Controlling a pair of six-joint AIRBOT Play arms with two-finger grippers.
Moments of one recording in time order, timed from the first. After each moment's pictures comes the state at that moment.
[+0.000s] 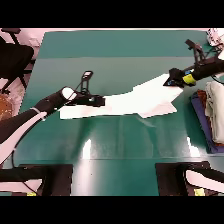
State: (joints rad) left arm -0.49 -1.49 1.05 0.80 -0.58 -1.25; right arm -0.07 -1.24 1.35 -1.09 1.38 1.56
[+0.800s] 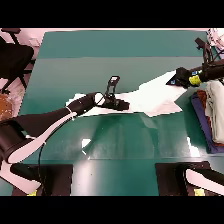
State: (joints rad) left arm -0.71 -1.72 1.26 0.85 -0.47 -1.43; right arm -0.11 -1.20 1.31 -0.97 1.38 1.49
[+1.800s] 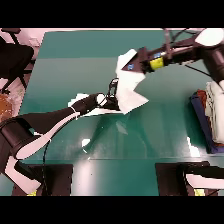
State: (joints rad) left arm -0.71 -1.78 1.28 0.85 -0.50 -1.43; right arm 0.28 -1.43 1.62 -0.58 1.30 1.46
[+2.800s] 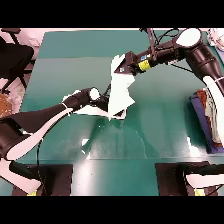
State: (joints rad) left arm -0.63 -1.70 1.27 0.96 -0.81 -1.26; right arm 0.31 -1.52 1.69 -0.65 1.28 1.47
